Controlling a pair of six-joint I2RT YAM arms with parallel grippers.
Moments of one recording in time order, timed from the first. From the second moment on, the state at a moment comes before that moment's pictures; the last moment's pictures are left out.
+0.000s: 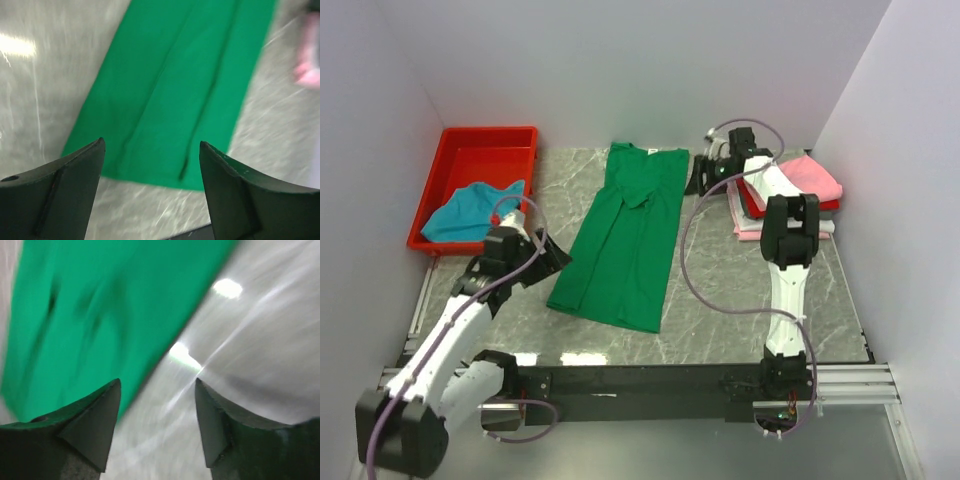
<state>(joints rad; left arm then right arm) -0.20 0.85 0.62 -0.39 0.18 -0.68 0.08 2.38 2.05 -0.61 -0.59 0.10</state>
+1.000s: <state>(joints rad) -0.44 1.25 0.54 -0.36 -0.14 -0.93 0.35 1.36 1.04 -0.75 -0.95 -0.93</state>
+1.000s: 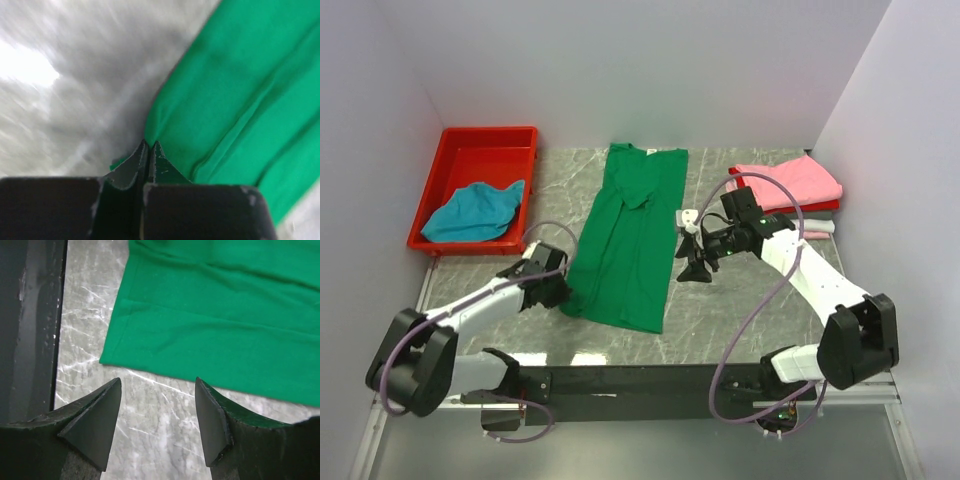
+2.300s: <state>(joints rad) -0.92 0.94 0.41 -0.60 -0.04 -1.31 0.98 1.19 0.52 -0.48 -0.34 -1.08</state>
